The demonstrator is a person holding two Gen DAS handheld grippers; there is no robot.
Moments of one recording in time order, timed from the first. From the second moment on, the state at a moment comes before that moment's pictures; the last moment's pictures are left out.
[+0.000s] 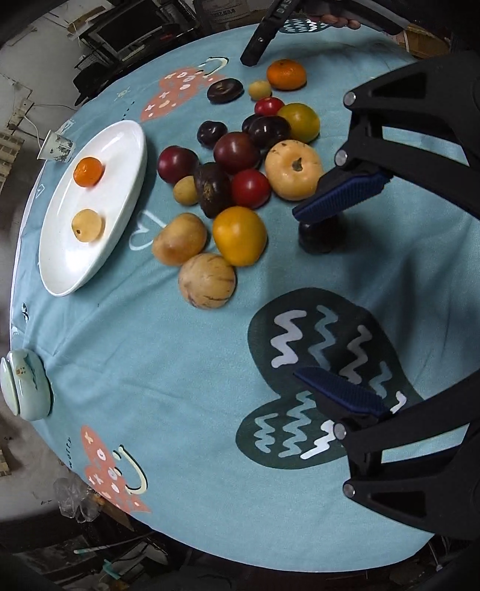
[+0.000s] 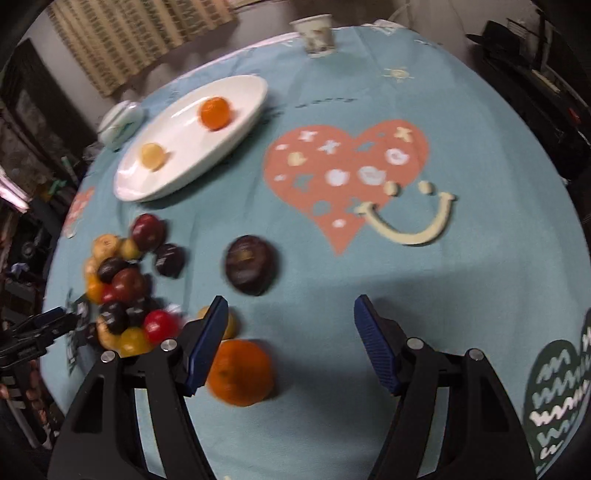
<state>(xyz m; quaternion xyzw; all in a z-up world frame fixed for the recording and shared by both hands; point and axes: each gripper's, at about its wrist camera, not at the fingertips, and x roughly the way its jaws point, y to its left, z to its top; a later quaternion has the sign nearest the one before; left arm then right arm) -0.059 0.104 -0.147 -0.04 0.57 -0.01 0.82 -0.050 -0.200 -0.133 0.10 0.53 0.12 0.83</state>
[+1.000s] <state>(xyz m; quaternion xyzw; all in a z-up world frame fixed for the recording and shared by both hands) -0.058 0.080 -0.157 -0.01 0.56 -0.05 0.83 -0.079 -0.160 -0.118 0.01 0.53 0.19 0.82</state>
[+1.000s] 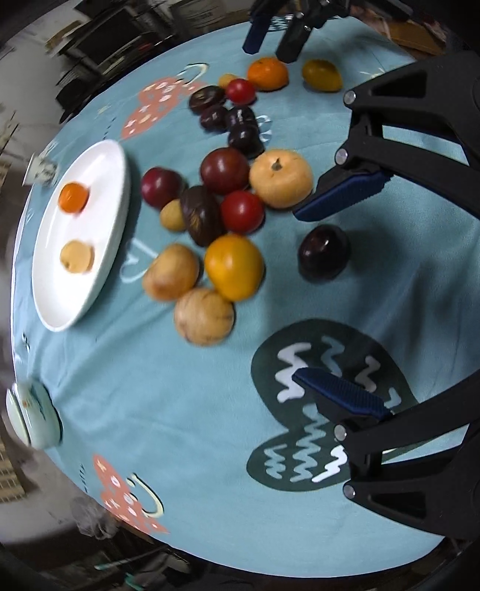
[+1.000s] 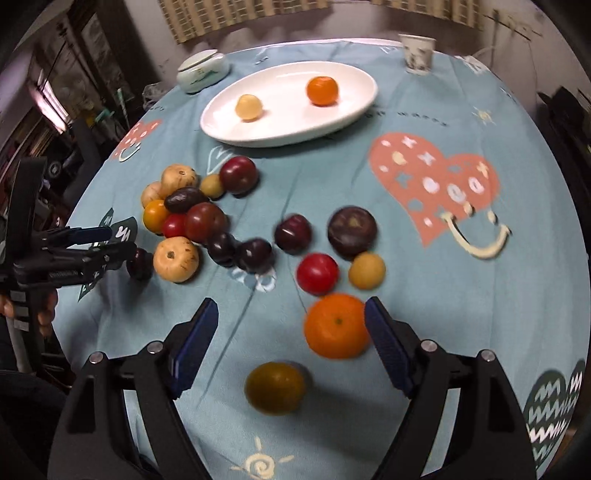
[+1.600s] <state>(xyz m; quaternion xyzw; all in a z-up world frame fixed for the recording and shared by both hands) -0.055 0.065 -0.175 0.00 0.58 -0.07 0.81 -0.140 -0.181 -0.129 0.01 0.53 0.19 0.83</state>
